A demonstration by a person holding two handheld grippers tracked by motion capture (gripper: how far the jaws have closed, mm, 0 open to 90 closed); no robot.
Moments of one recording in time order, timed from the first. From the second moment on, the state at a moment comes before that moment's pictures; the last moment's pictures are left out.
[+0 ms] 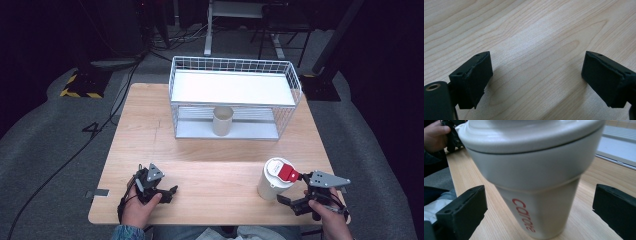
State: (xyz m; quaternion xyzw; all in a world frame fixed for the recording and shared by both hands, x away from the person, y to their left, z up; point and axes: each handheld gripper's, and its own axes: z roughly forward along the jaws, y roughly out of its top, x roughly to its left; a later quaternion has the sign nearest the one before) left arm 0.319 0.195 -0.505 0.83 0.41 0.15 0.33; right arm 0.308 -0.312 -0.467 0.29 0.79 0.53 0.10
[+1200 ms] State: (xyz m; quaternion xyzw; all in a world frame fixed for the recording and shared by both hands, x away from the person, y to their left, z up) left arm 0.317 0.193 -0.504 0.83 0.42 0.16 0.33; right arm 0.325 -0.293 -0.480 0.24 0.78 0.56 0.12
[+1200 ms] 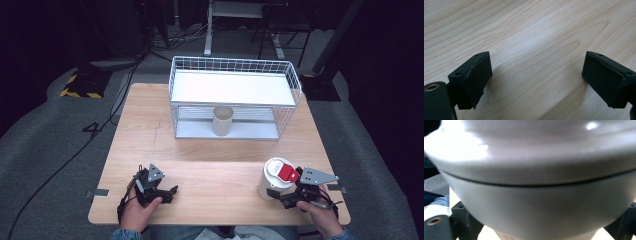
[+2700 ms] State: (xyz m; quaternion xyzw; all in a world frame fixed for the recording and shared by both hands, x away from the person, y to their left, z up) left arm 0.317 0.193 -0.504 0.83 0.42 0.16 0.33; right arm 0.337 -0.302 -0.407 0.24 0.78 0.55 0.15
